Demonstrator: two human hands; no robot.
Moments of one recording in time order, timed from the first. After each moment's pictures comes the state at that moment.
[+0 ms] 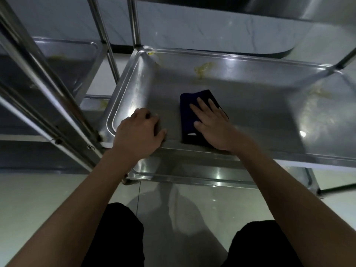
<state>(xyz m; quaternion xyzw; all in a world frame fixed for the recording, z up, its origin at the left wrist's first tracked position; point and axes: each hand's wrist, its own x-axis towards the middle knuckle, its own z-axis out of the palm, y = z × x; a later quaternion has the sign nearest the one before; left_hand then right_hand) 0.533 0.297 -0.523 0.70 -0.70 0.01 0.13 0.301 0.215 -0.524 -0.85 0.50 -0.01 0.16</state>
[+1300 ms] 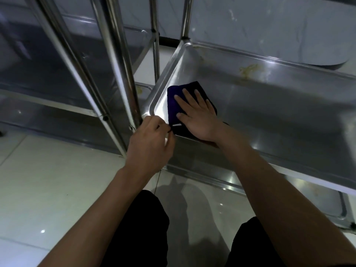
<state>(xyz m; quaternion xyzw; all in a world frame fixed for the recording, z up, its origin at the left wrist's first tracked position) 0.564 0.373 -0.543 0.70 -0.64 0.08 0.31 0.444 0.222 -0.531 -0.90 0.40 0.01 0.18</state>
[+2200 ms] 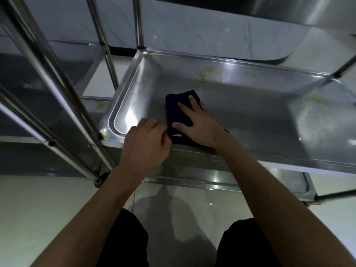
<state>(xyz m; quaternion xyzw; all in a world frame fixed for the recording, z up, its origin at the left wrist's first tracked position) 0.503 0.313 -0.521 0.67 -0.70 0.00 0.24 0.334 0.201 -0.522 -0.84 0.51 -0.04 0.20</state>
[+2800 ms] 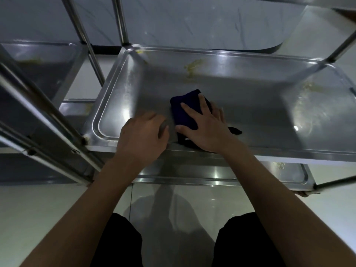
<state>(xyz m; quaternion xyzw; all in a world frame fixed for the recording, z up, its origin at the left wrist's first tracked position) 0.481 0.292 -0.509 0.65 -0.72 -0.01 0.23 0.291 0.215 -0.528 -0.81 0.56 -0.05 0.14</state>
